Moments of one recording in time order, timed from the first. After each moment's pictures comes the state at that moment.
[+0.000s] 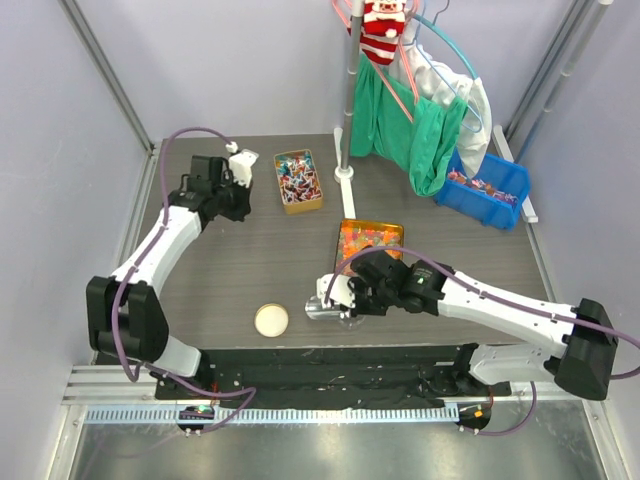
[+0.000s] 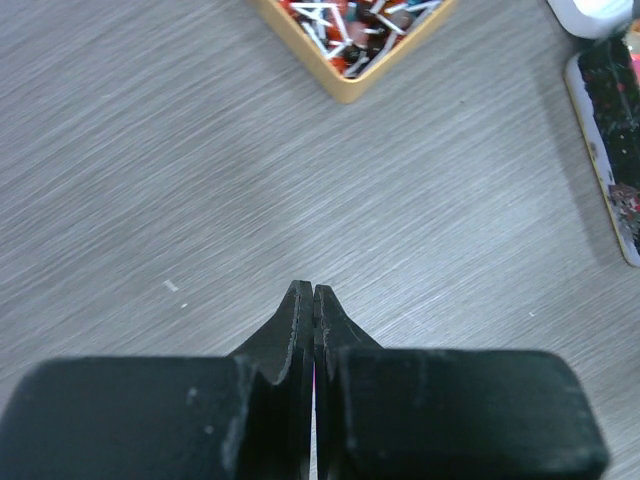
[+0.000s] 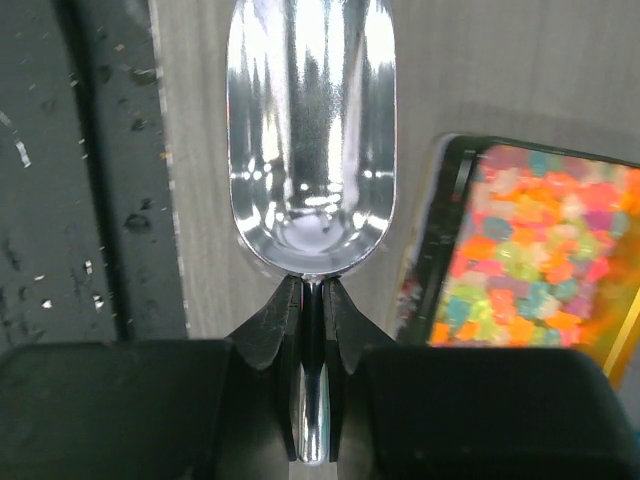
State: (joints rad) left arm -0.21 1.51 1.22 -0.48 0.24 0.21; right arm 1.01 1.19 0.93 -0.68 -0.12 -0.60
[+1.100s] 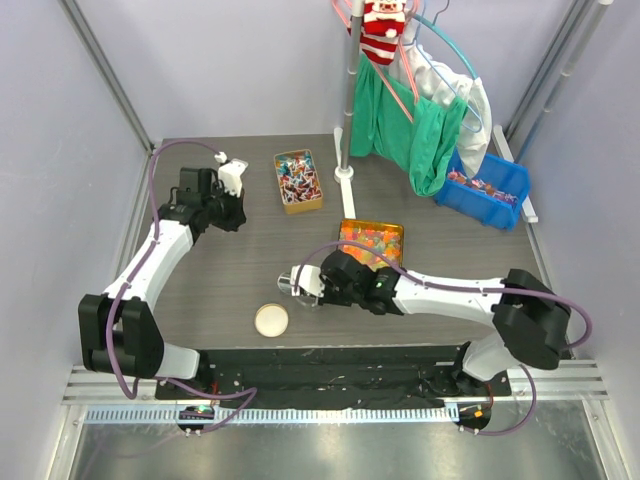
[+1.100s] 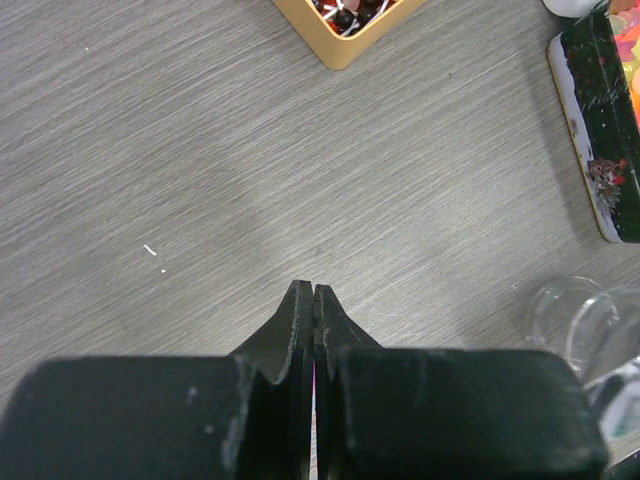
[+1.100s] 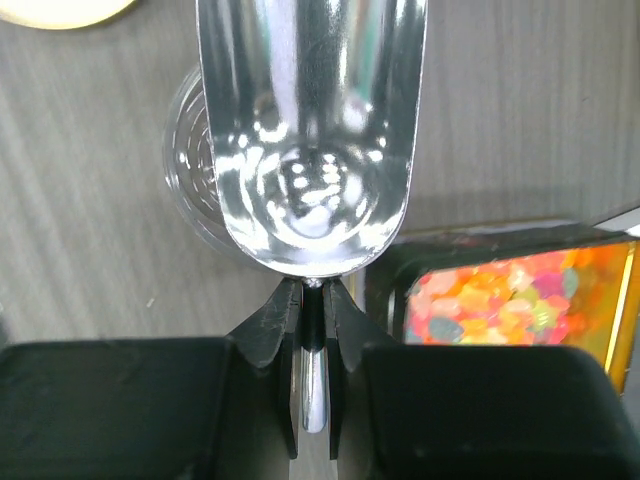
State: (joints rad) left arm -0.13 1.39 1.09 -0.45 0.31 0.18; right arm 1.05 1.46 0.84 -0.20 0.07 -0.51
